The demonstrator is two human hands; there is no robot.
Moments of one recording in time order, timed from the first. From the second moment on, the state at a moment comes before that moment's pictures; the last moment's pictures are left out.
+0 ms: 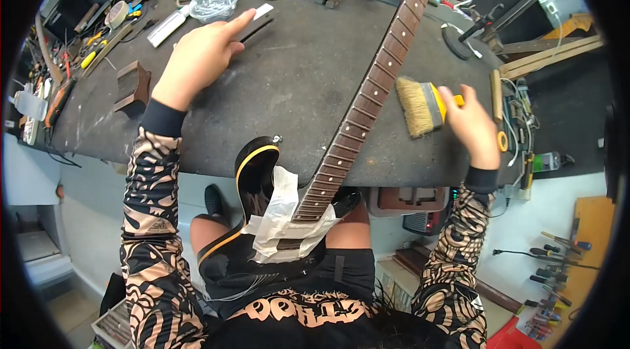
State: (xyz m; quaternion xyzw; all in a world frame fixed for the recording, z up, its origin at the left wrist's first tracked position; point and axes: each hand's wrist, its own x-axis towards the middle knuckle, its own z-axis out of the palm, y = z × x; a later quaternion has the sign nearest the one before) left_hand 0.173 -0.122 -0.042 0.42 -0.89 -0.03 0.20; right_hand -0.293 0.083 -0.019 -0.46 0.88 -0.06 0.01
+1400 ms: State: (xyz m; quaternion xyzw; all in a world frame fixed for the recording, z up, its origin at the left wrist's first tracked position) left_hand 0.147 -0.141 -0.088 0.38 -0.82 0.00 0.42; right_hand -0.161 0.135 0.026 -0.70 0.56 -0.19 0.39
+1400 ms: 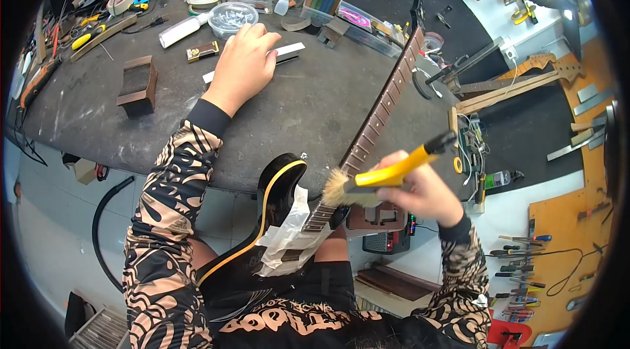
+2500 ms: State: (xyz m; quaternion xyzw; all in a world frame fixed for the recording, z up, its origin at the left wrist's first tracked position) left_hand 0.147 -0.151 -0.100 0.37 -0.81 0.01 0.45; right_hand -0.153 0.153 0.062 -0.75 0.63 -0.20 0.04
